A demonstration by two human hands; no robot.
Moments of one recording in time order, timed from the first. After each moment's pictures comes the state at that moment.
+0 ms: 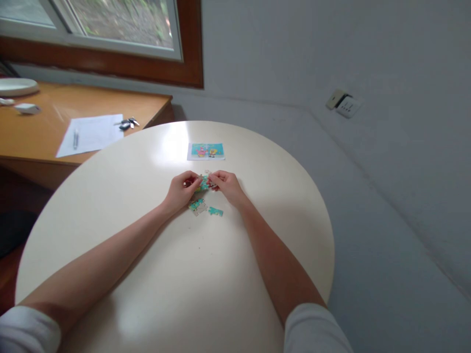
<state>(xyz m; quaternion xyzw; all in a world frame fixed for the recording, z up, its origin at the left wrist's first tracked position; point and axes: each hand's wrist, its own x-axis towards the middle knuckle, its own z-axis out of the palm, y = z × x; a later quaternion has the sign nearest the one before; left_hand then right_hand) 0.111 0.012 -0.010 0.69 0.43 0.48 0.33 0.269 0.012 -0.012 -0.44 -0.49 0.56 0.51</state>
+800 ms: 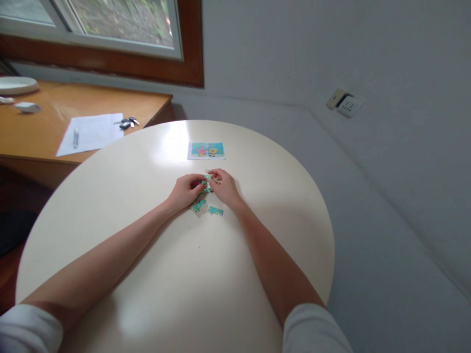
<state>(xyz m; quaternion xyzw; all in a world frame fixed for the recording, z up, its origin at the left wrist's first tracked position) 0.112 0.018 -0.015 0.76 0.49 0.36 0.23 0.263 0.016 -0.021 -0.53 -0.61 0.34 0.49</state>
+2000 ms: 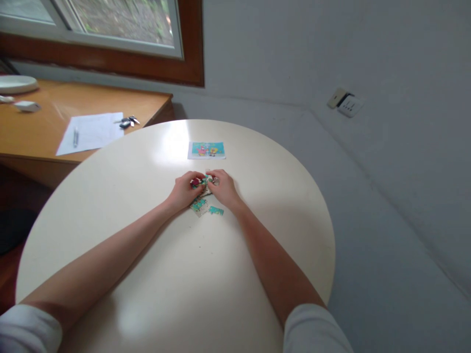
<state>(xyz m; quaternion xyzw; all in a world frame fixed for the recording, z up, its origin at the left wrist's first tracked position) 0.110 0.018 -0.020 0.76 0.49 0.37 0.22 0.262 0.015 -0.021 -0.51 -0.68 0.25 0.46</state>
